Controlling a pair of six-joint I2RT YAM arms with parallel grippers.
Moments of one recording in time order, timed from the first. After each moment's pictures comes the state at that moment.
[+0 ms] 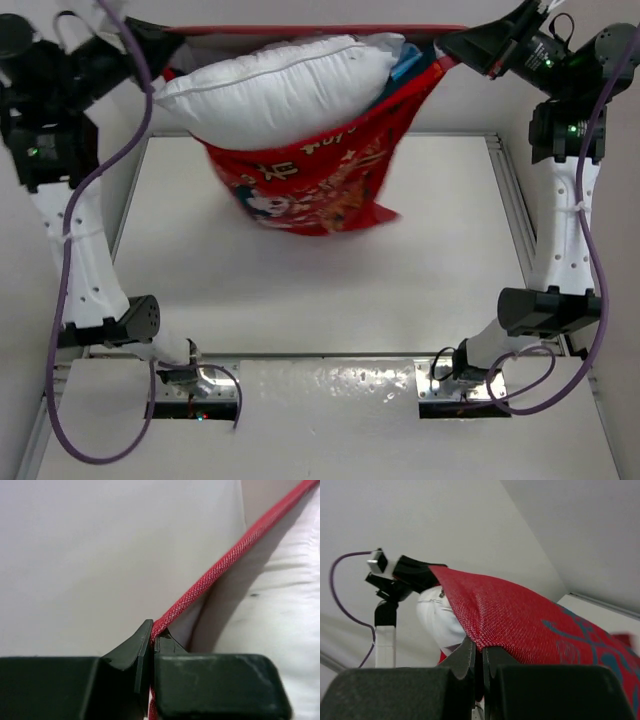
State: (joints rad) left arm 0.12 1.56 2.28 -0.56 0.82 0.23; right arm -0.15 1.60 2.05 0.08 -1.02 1.10
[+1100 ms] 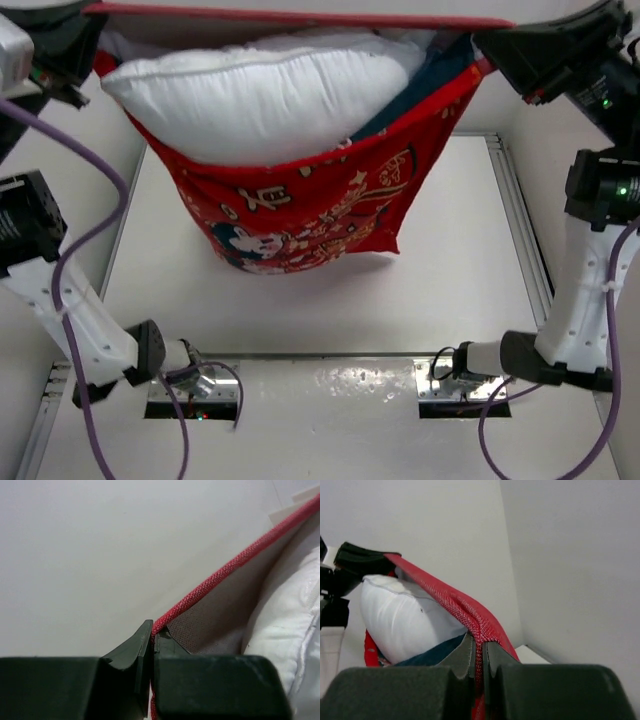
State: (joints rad) left arm 0.49 1.34 2.34 -0.18 1.01 -0.07; right arm -0.17 1.33 1.99 0.14 -0.94 0.92
